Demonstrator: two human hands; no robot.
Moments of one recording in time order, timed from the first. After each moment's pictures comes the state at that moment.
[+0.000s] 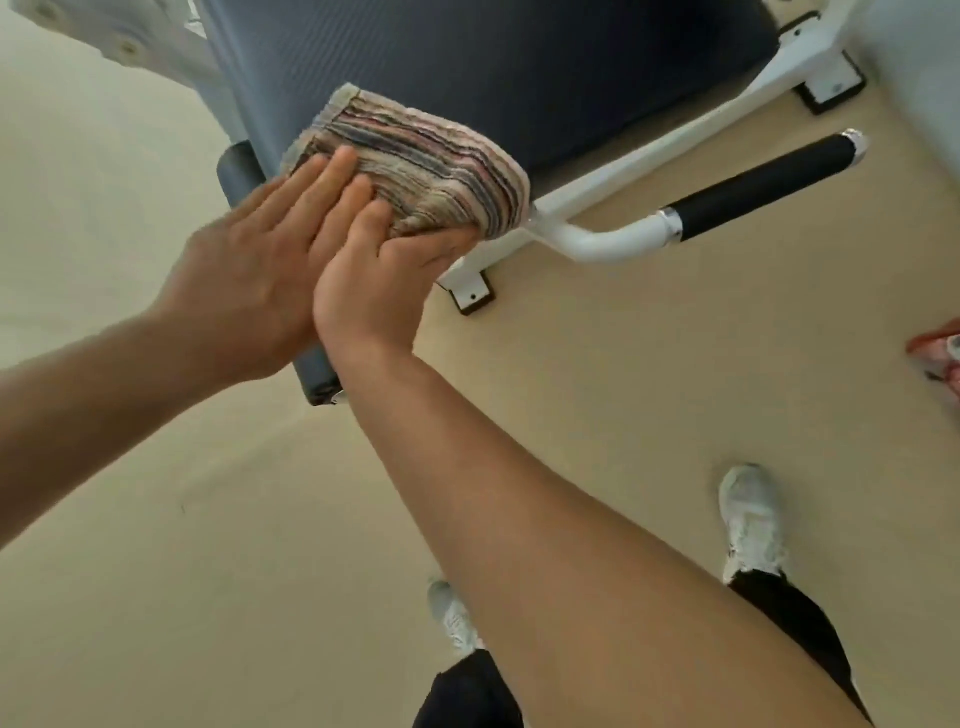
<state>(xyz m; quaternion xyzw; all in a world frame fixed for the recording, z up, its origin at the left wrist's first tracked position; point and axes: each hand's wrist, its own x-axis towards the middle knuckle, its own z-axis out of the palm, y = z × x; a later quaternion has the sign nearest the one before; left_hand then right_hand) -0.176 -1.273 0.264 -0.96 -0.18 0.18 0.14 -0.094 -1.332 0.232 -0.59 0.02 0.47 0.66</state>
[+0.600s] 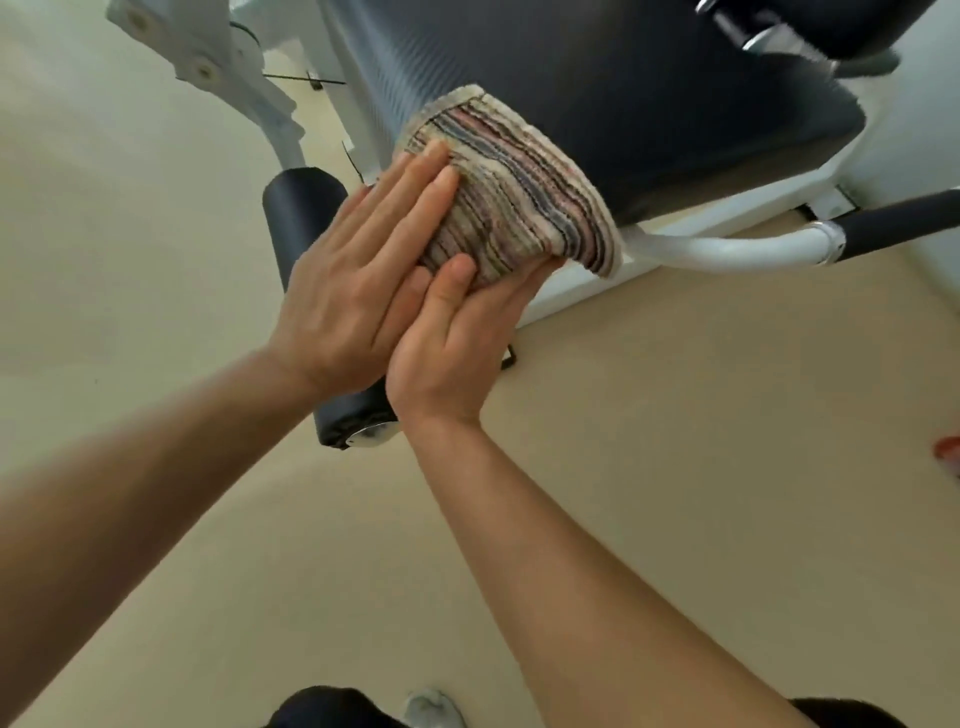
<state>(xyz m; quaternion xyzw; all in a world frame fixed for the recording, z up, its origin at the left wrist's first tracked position) -0.232 -1.258 0.171 -0.96 -0.19 -0.22 -0.03 -0.178 -1.330 0.142 -0.67 -0.21 0.15 0.70</state>
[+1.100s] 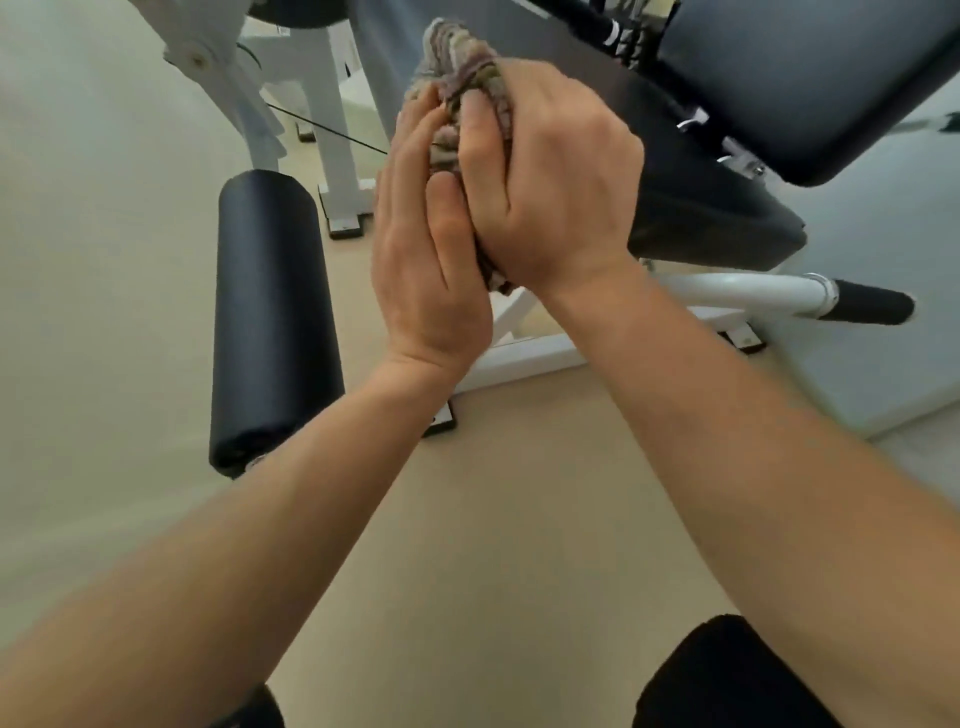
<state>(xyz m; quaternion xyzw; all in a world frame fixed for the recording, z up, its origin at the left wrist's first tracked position) -0.149 -1.285 0.098 -0.65 -0.30 -0.65 -0.27 -0.066 -1.293 0.155 -0.57 -0.60 -0.32 0.45</state>
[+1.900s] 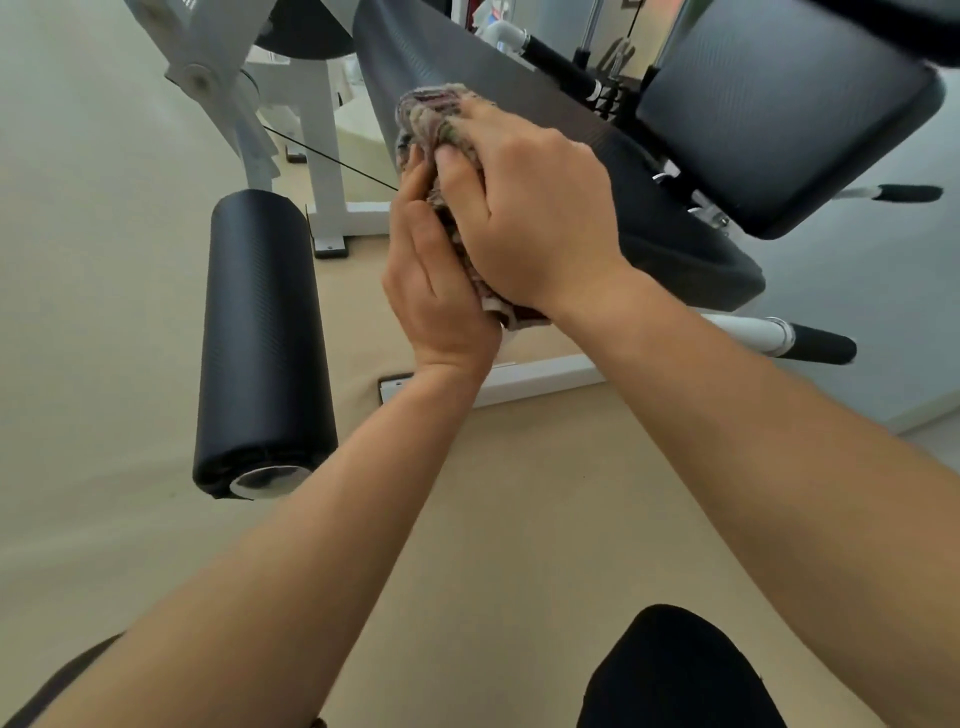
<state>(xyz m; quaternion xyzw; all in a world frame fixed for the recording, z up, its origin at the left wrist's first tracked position) -0.137 -1.282 0.105 -0.46 -0.29 -0.72 -0.44 -0.077 -1.296 0.182 -0.62 -0.68 -0.23 0.31</state>
